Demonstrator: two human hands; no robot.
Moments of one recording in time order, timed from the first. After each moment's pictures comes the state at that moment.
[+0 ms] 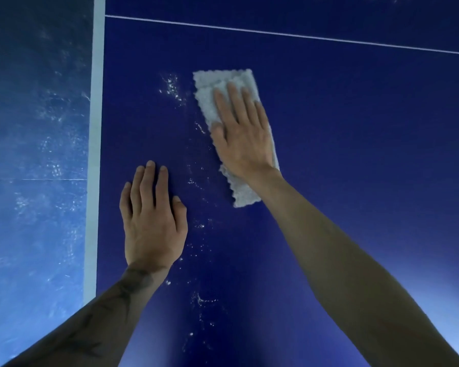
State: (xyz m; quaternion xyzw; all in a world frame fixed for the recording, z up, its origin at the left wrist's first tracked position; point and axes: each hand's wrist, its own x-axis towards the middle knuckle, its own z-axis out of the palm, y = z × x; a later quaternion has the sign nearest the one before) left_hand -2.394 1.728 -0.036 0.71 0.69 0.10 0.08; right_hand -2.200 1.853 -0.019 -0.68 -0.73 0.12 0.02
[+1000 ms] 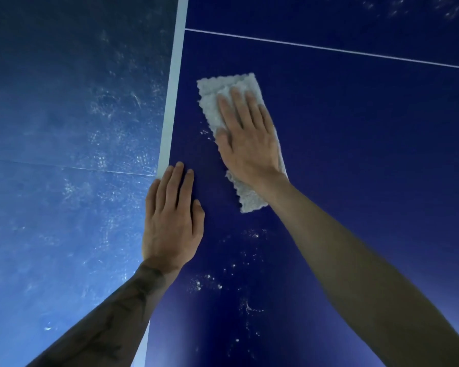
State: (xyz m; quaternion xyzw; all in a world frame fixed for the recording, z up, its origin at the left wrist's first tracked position) left_hand -2.467 1.741 -0.030 0.73 0.67 0.10 0.09; right_hand -2.297 1.876 -0.022 -0.63 -0.77 0.12 0.03
